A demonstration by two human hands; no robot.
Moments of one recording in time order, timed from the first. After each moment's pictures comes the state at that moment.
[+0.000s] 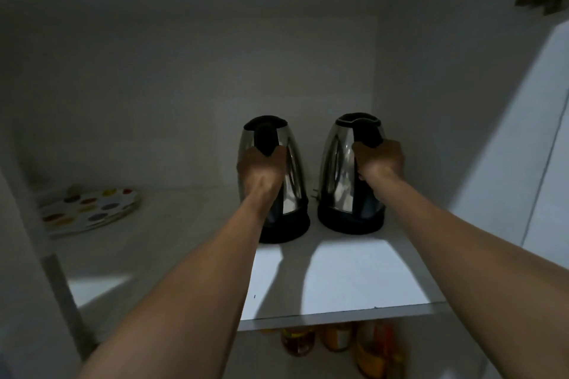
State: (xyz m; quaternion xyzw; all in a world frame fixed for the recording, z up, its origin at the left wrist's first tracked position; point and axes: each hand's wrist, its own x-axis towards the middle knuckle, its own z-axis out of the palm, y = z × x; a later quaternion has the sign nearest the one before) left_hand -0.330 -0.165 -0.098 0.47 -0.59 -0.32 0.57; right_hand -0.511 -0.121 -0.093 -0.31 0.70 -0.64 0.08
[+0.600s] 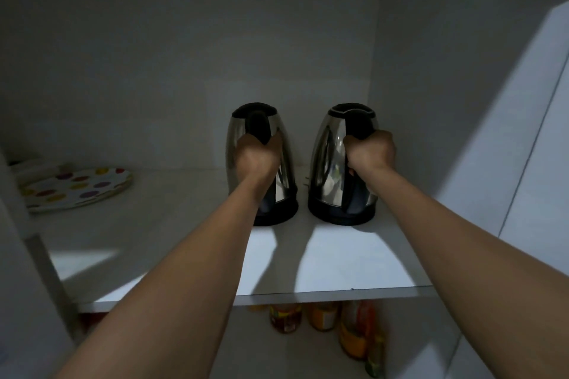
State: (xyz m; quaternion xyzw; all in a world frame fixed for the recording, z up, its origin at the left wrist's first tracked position) left_hand -0.343 -0.158 -0.104 0.50 -0.59 -0.32 0.55; right_hand -0.516 -0.113 -0.103 -0.34 0.70 -0.62 0.09
